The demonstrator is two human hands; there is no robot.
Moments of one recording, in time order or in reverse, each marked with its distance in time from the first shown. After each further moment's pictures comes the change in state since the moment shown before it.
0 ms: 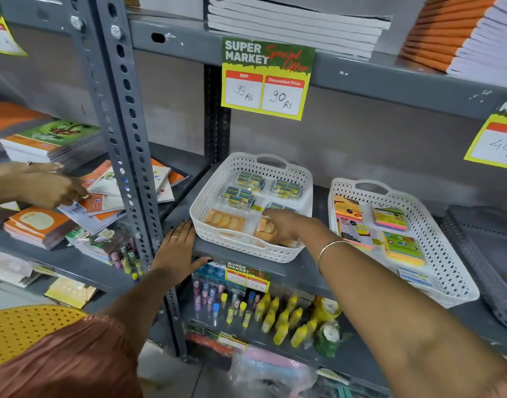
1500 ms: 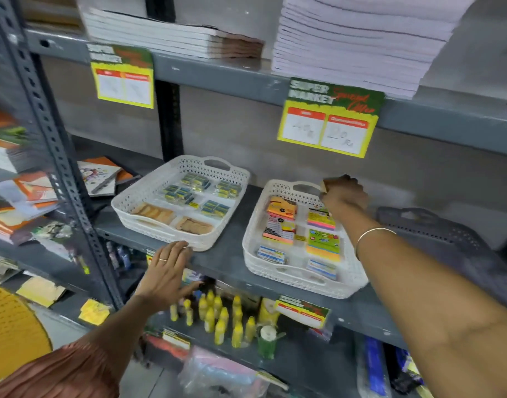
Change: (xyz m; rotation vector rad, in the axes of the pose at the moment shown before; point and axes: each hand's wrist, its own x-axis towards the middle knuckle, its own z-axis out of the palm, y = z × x) left_hand -0.048 0.205 -0.003 0.047 0.030 0.073; right_hand -0.148 0.232 -0.060 0.285 0.642 0.684
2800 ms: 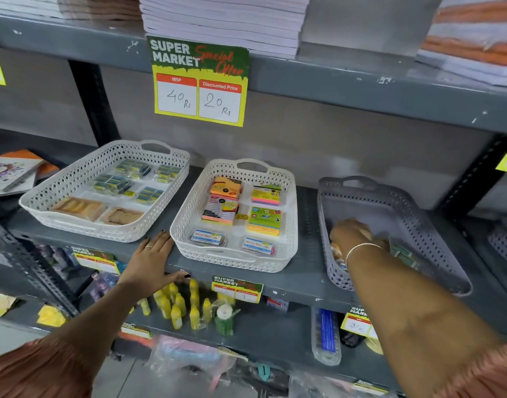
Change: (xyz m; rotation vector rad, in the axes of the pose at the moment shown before) left_hand 0.050 0.077 0.024 -0.033 -0.115 0.027; right_hand 0.020 0.195 0.043 -0.484 -0.464 0.314
